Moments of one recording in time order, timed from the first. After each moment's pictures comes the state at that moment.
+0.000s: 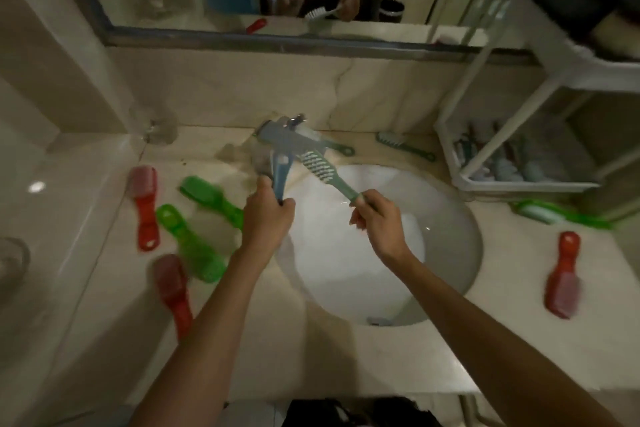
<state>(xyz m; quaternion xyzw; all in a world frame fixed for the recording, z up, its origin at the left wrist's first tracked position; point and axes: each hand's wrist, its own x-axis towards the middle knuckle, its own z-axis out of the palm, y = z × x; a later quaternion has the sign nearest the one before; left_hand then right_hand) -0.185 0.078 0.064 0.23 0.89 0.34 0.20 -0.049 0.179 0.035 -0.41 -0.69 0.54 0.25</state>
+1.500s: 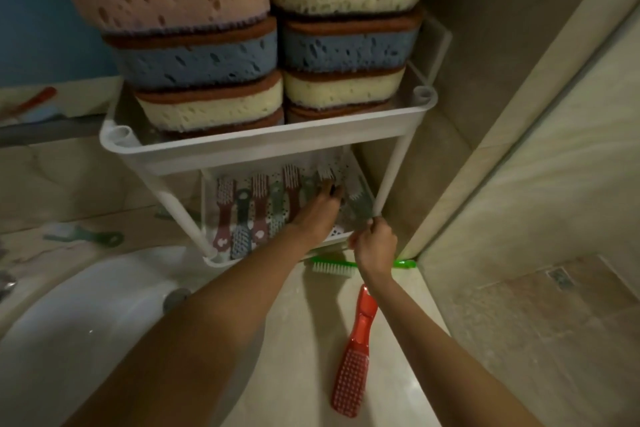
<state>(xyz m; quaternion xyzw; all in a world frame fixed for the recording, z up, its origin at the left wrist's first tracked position) 0.113 0.509 0.027 0.65 0.74 0.08 0.17 0.220 0.501 0.013 -0.66 -0.56 0.39 0.30</state>
